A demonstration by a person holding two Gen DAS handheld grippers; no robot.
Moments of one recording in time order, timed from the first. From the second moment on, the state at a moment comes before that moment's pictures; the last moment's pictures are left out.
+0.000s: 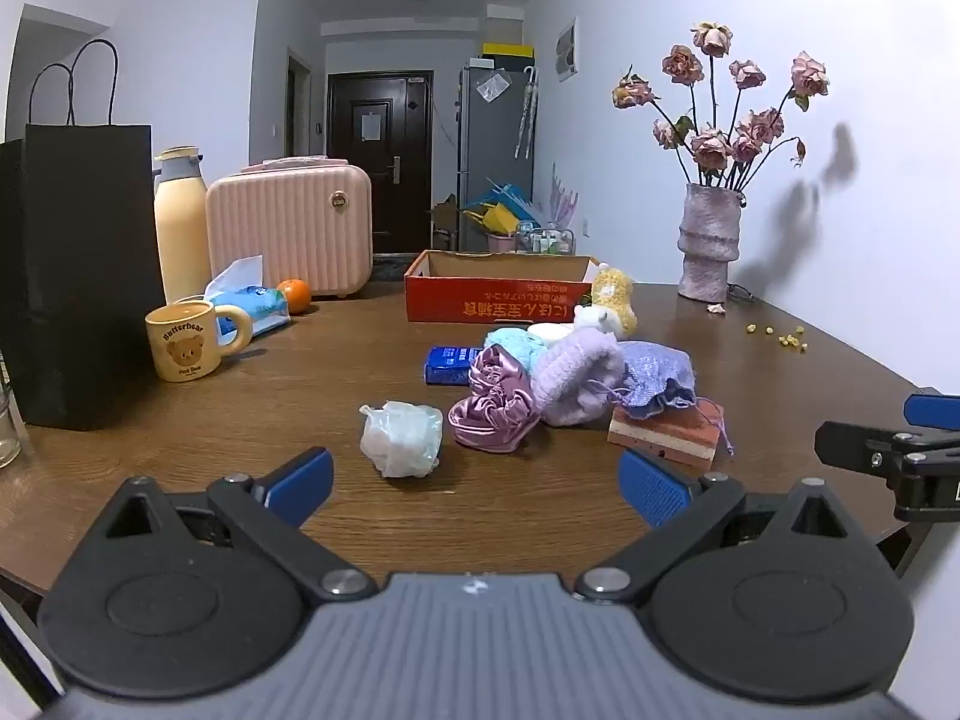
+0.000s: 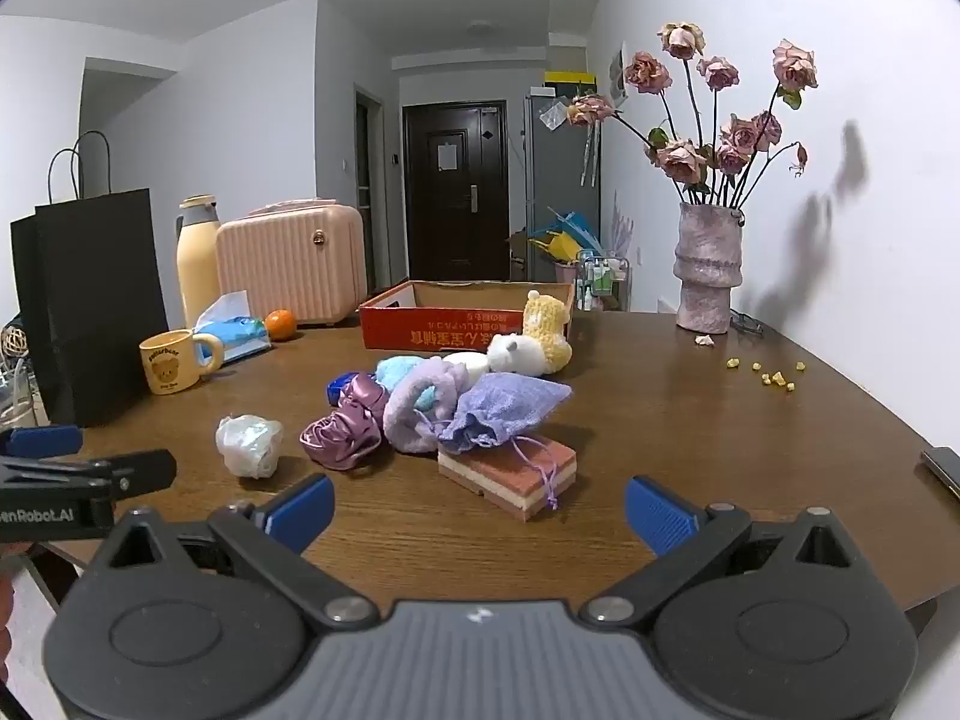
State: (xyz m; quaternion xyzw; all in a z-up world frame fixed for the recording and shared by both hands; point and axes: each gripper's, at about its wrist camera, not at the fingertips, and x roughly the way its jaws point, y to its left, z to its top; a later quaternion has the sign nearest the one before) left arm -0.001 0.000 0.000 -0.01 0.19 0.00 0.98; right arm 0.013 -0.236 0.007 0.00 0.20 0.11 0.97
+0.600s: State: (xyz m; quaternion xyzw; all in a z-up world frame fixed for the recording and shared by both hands) left arm 0.000 0.000 0.000 -0.01 0.20 0.00 0.98; right arm 0.013 -0.237 0.005 0.00 0.20 0.11 0.97
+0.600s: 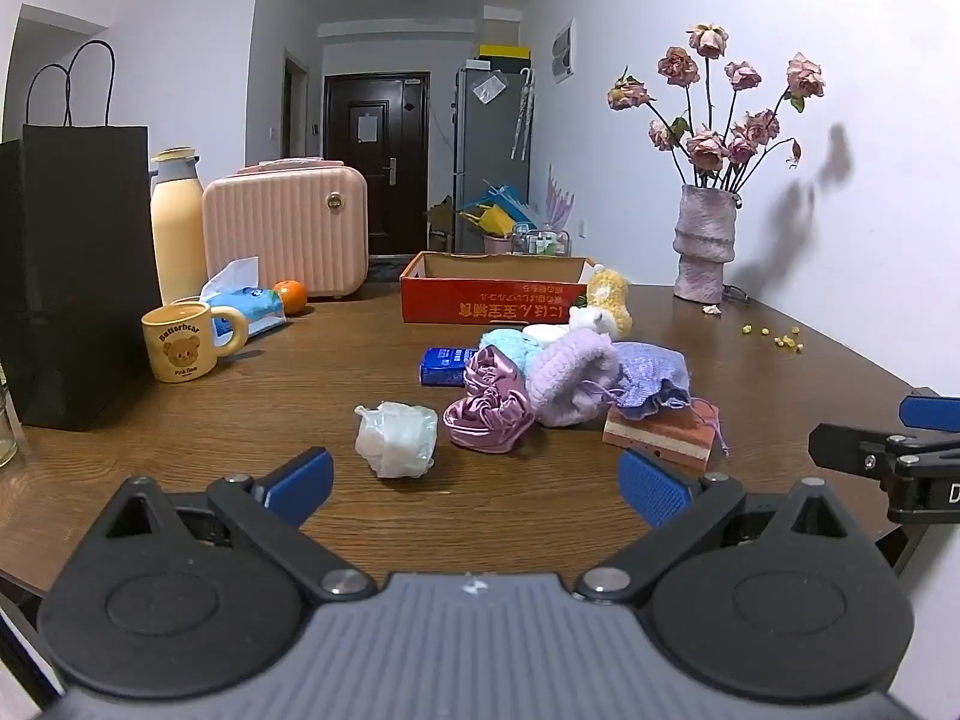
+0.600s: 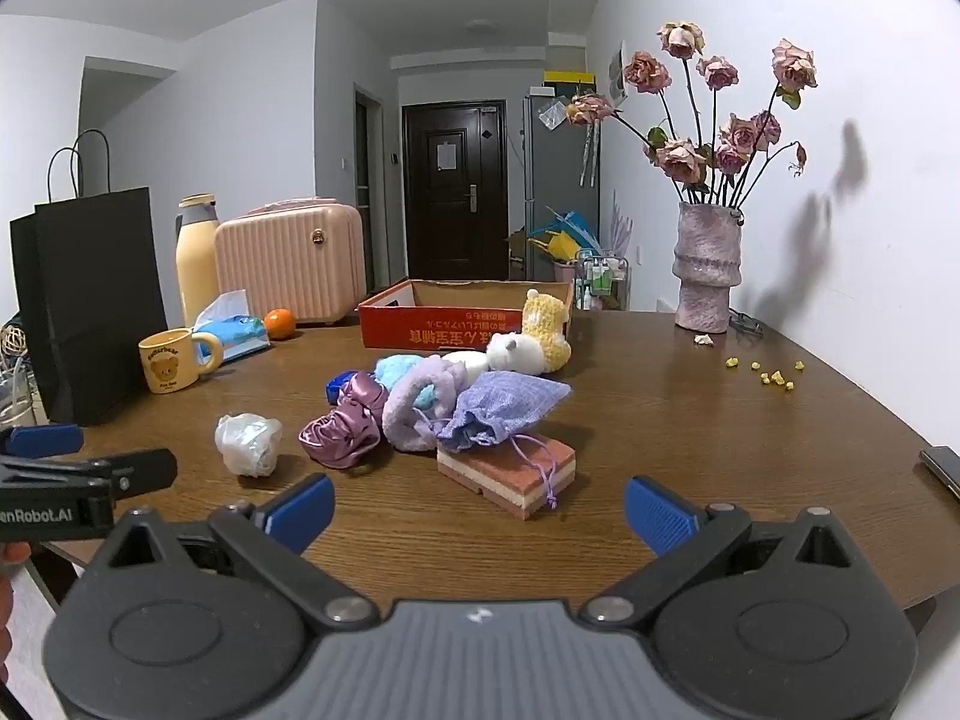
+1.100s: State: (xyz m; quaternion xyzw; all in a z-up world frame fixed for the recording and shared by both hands) left arm -0.002 -0.003 0.000 0.00 0.20 0.00 0.98; right arm 0.012 -0.236 0.005 0.00 0.20 0.11 0.97
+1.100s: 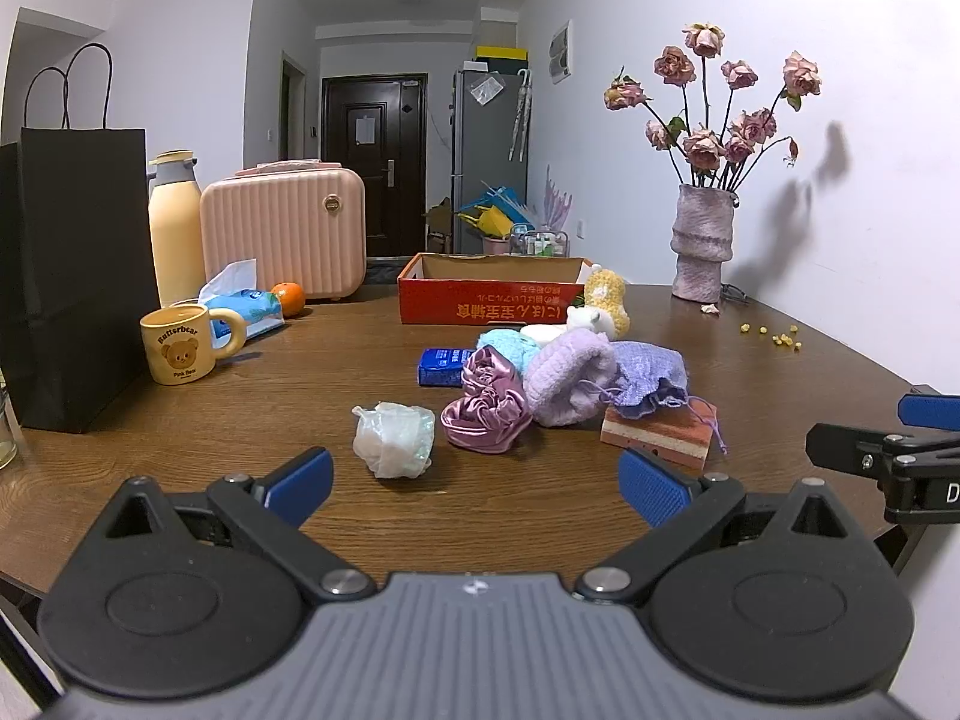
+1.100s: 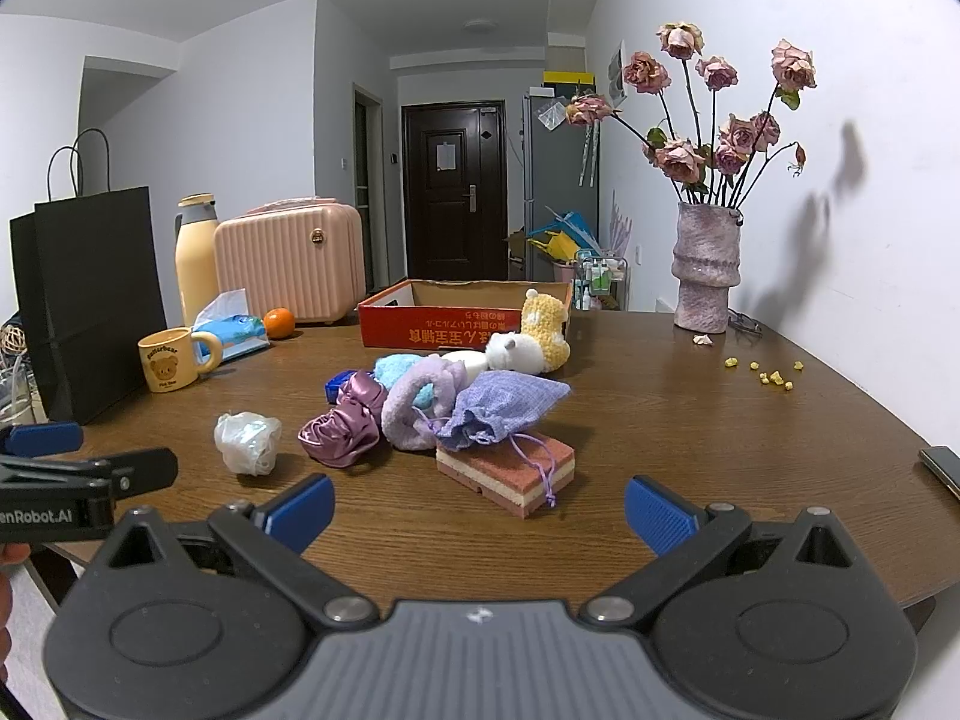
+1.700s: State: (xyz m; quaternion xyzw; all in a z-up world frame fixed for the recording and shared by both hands) left arm -0.002 -0.003 0.000 0.00 0.20 0.00 0.98; right arm 0.011 -0.236 0.005 0.00 0.20 0.11 0.97
